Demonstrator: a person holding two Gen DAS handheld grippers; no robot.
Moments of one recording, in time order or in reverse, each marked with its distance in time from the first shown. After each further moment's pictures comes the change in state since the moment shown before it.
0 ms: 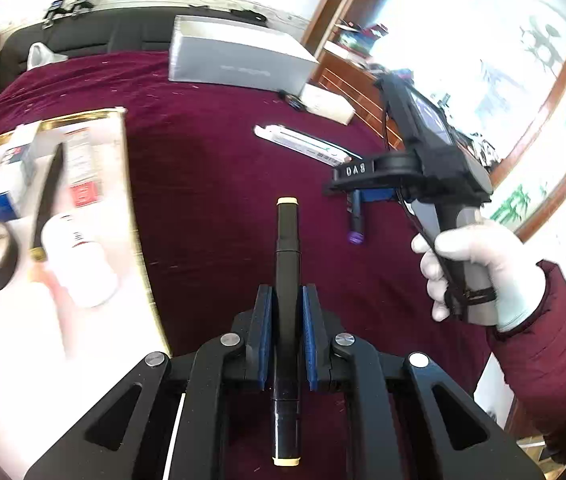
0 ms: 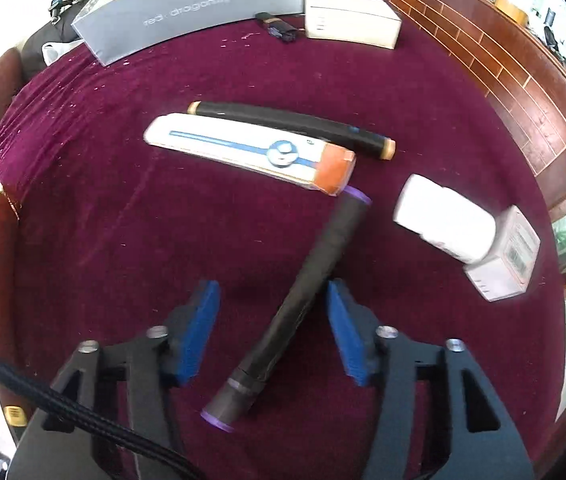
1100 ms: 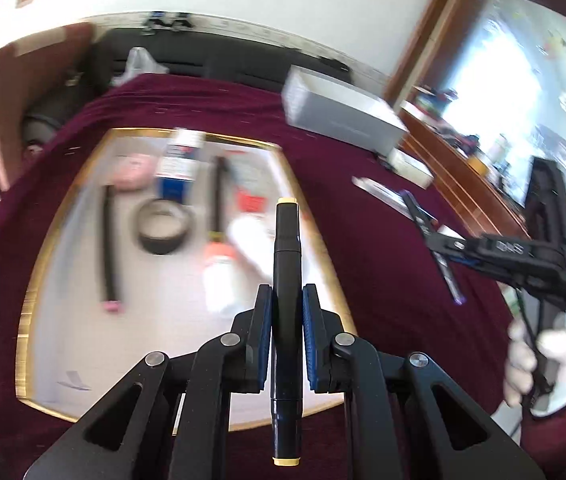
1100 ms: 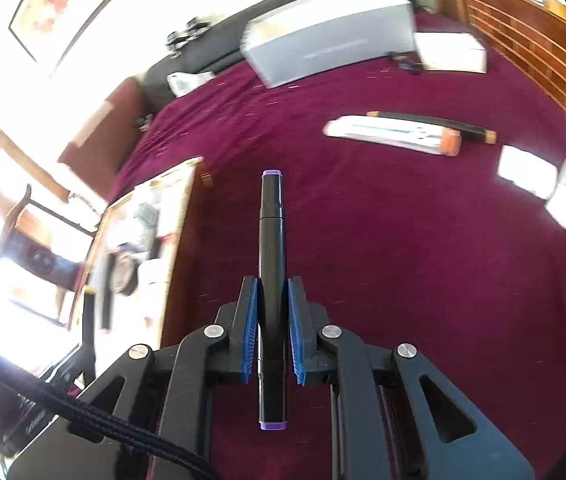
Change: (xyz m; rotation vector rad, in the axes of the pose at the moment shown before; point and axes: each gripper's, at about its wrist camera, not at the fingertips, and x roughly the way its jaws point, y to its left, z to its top) left arm -0.092 0.077 -0.032 -0.195 -0.178 0.225; right arm -0.084 0.061 -0.079 -0.064 -0.150 0.498
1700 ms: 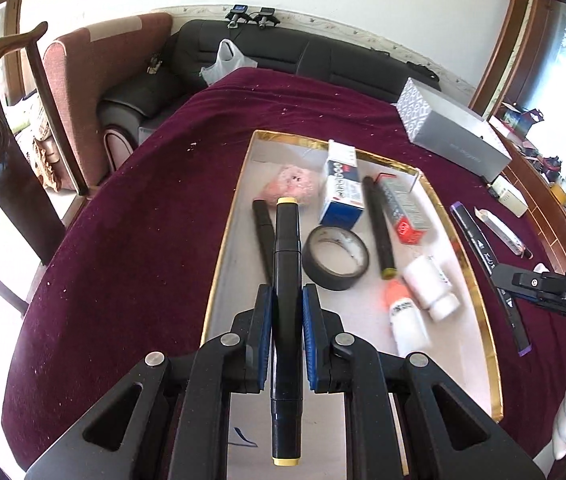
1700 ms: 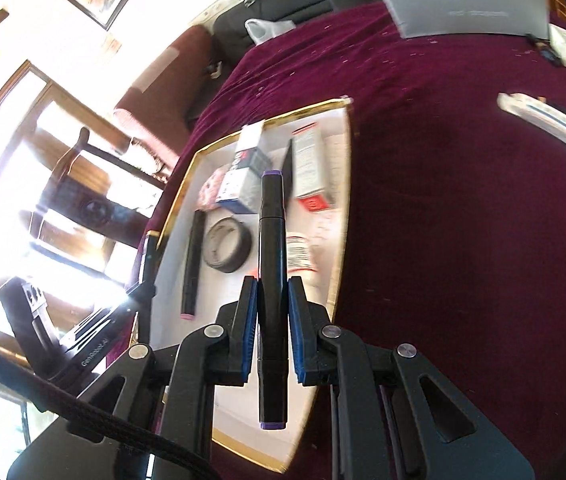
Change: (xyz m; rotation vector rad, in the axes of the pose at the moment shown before) left arm 0.008 0.101 0.020 -0.081 0.023 0.257; right arm 0.082 0.103 0.001 -0.107 0.172 0.212
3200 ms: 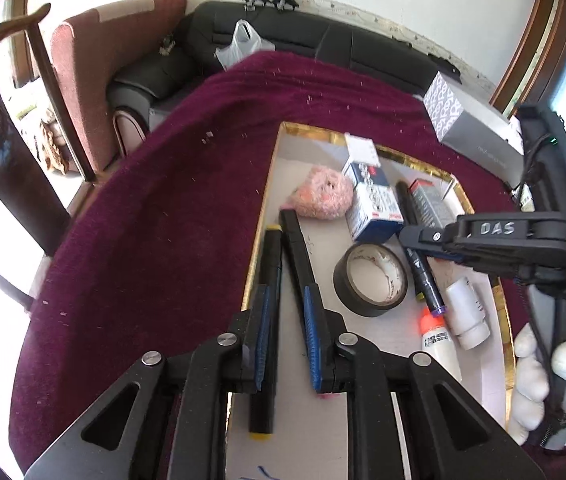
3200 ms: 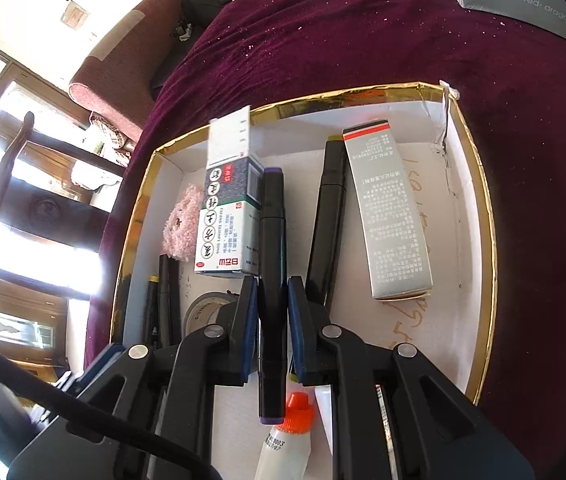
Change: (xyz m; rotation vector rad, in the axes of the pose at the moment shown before) left arm 0.019 0.016 0.023 -0.038 0.051 0.034; right arm 0.114 0.024 0.061 0.040 0.141 -0.126
